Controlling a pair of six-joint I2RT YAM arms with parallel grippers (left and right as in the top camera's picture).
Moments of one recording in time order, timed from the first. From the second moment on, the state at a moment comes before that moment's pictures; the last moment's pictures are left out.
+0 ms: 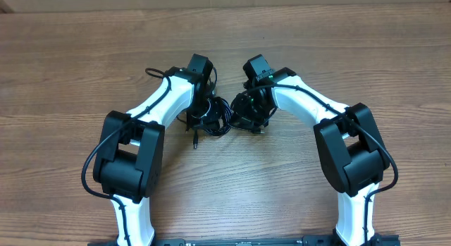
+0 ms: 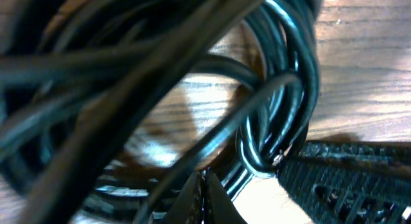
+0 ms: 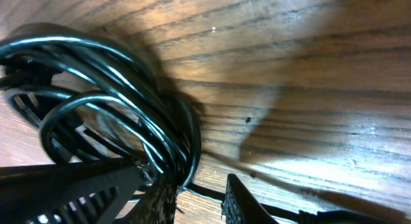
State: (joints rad) left arm -0.34 2.06 1.41 -0.87 0.37 -0.46; right arm 0.47 2.12 1.46 -0.75 -0.47 0.69
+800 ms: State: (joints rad) left arm -0.35 2.06 1.45 -0.76 0.39 -0.65; right arm 0.47 2.10 1.43 -0.75 -0.43 0.69
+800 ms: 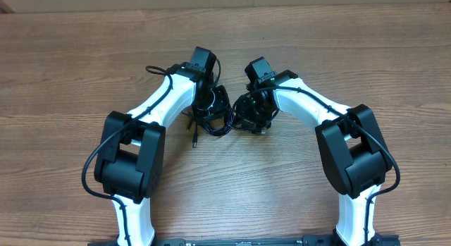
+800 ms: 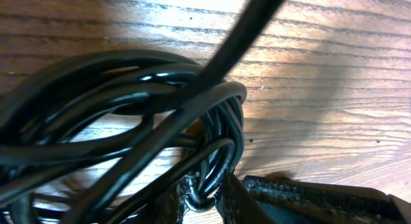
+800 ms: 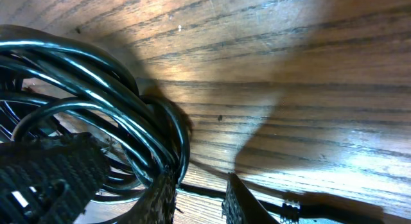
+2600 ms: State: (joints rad) left arm -0.31 2.11 1.45 -0.75 0.64 -0.57; right arm 0.37 2.10 1.41 -0.74 -0.74 0.80
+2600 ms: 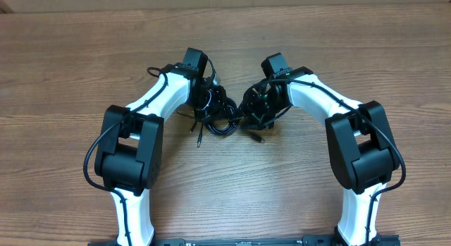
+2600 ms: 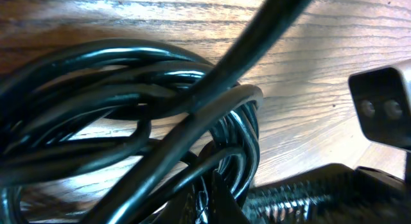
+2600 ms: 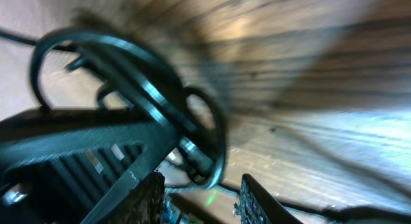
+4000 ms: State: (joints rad) left arm -0.39 2.12 1.45 -0.71 0.49 -0.66; right arm 0.39 2.10 1.38 -0.71 -0.51 0.85
